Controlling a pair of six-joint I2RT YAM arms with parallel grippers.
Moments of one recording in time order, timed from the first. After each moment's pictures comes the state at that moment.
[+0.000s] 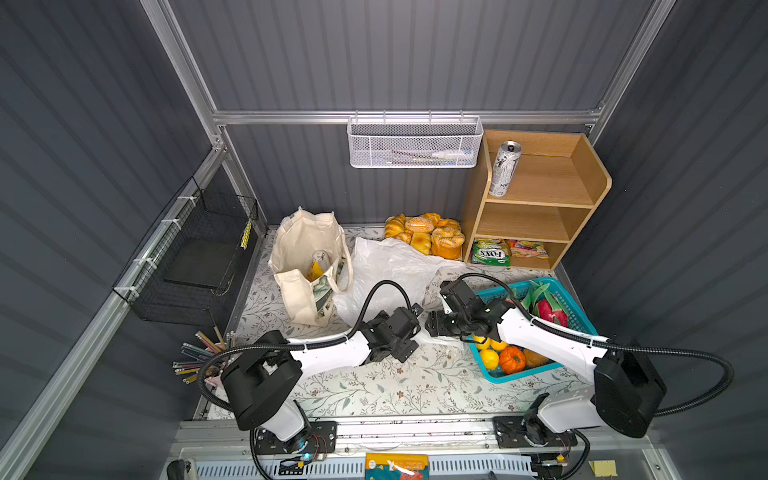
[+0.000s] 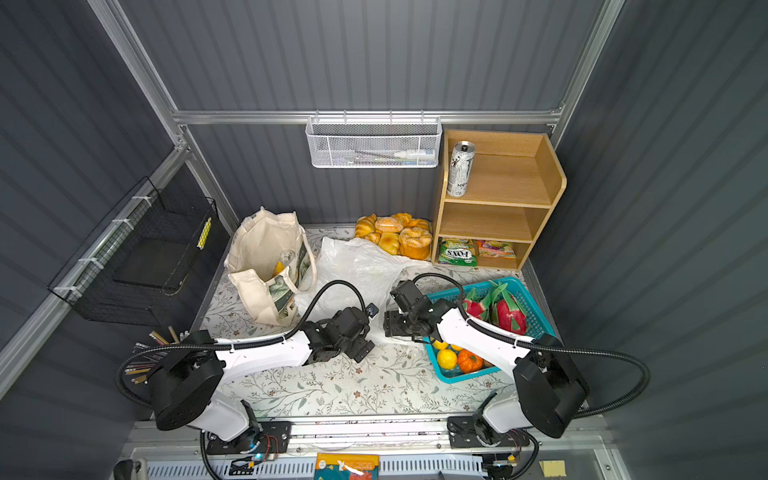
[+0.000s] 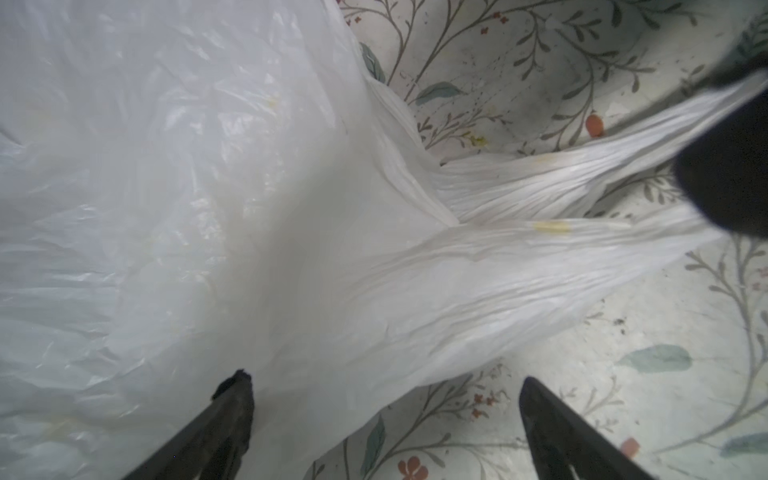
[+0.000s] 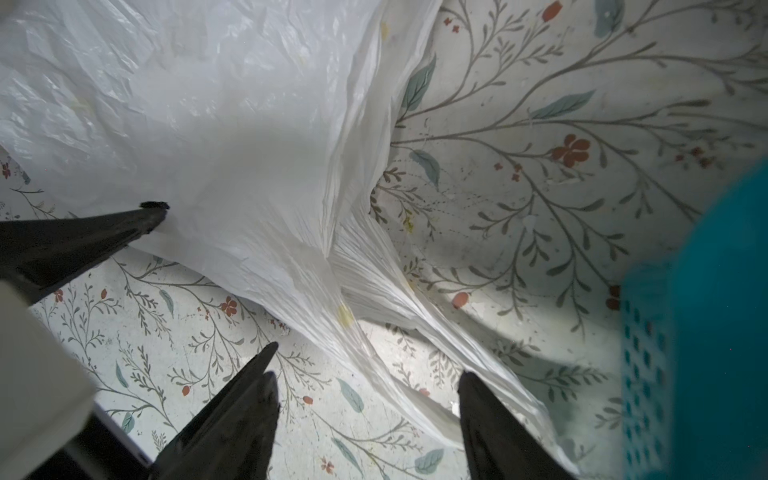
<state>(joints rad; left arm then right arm) -0.99 1.58 0.83 -0.23 -0.31 0.00 0.70 1.41 0.90 -0.50 -0.04 0.60</state>
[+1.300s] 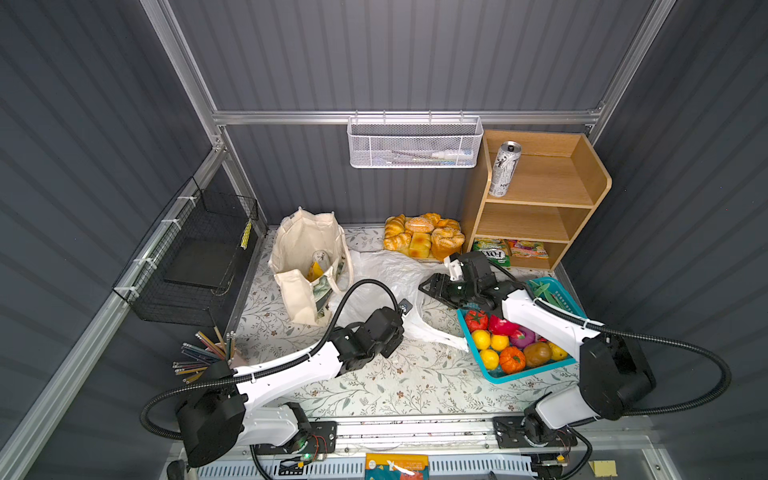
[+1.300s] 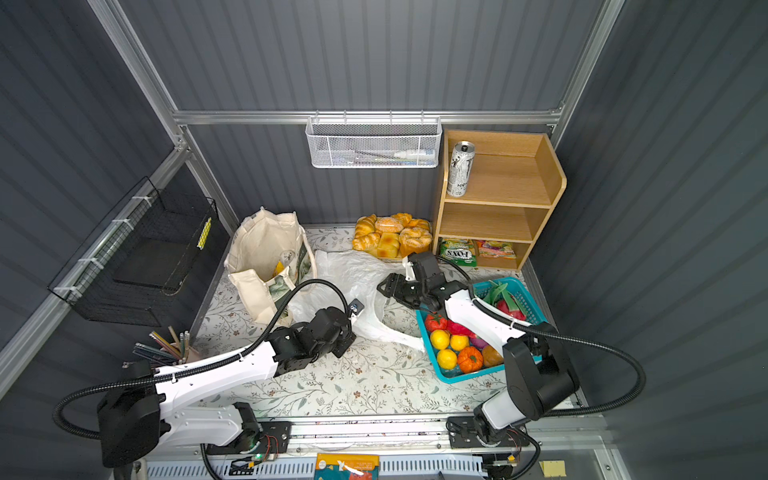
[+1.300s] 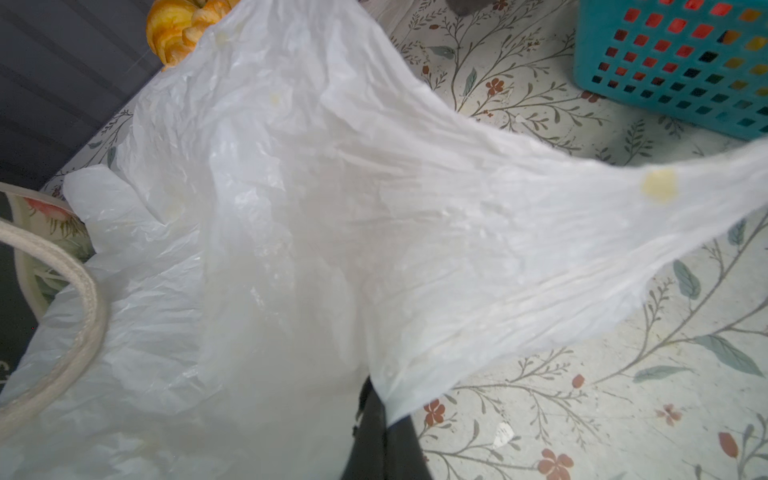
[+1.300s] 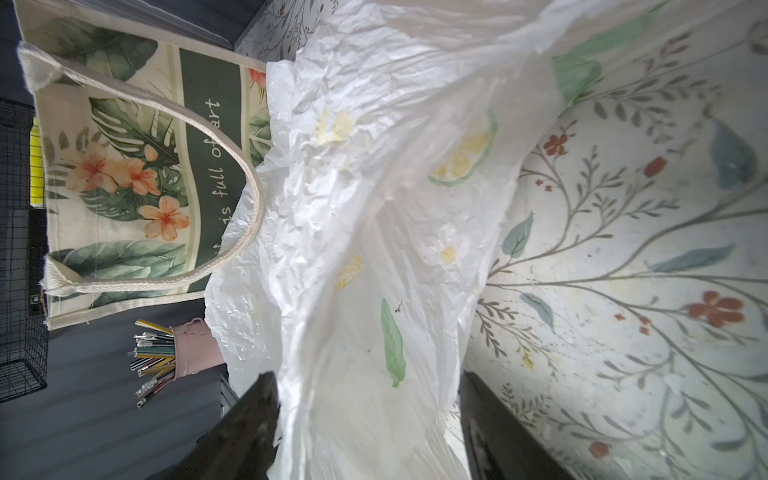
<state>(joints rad) -0.99 1.28 0.76 -0.31 -0.33 0.02 0.48 1.48 0.97 -0.20 -0.39 0.82</state>
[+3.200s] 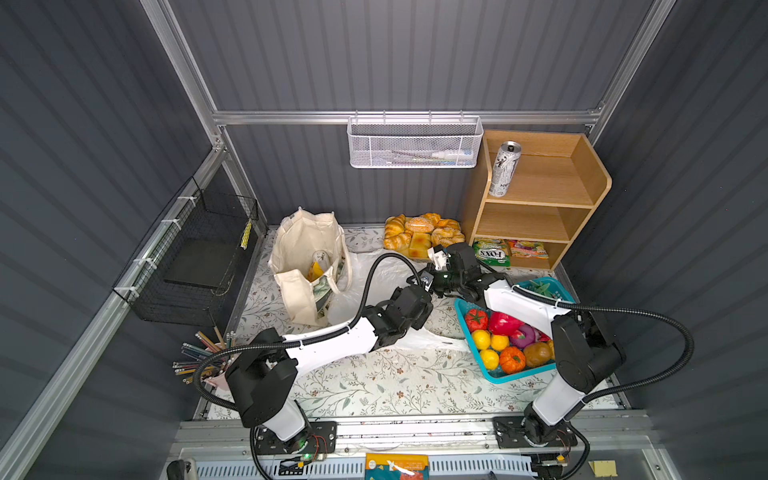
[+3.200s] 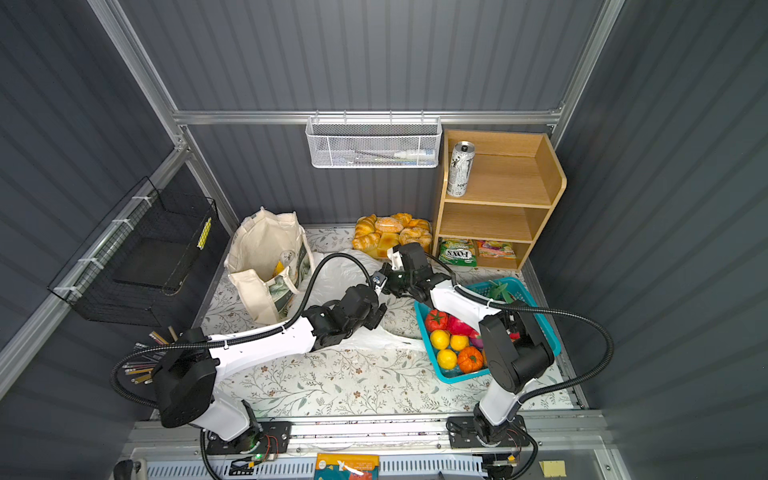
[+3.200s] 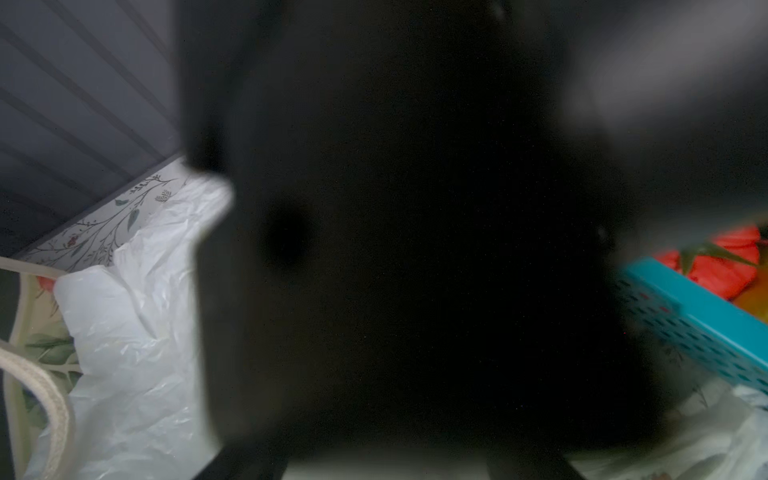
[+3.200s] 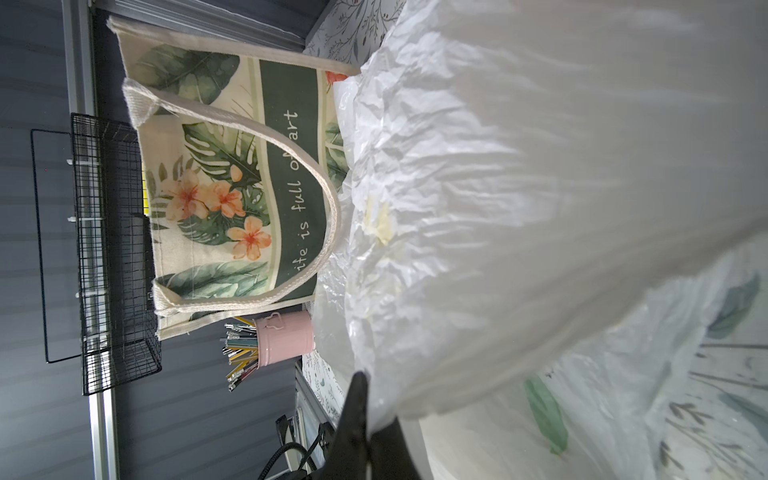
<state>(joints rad) -0.99 1.60 1.07 -0.15 -0.44 -0.11 0.52 1.69 1.11 0.01 -0.54 0.97</state>
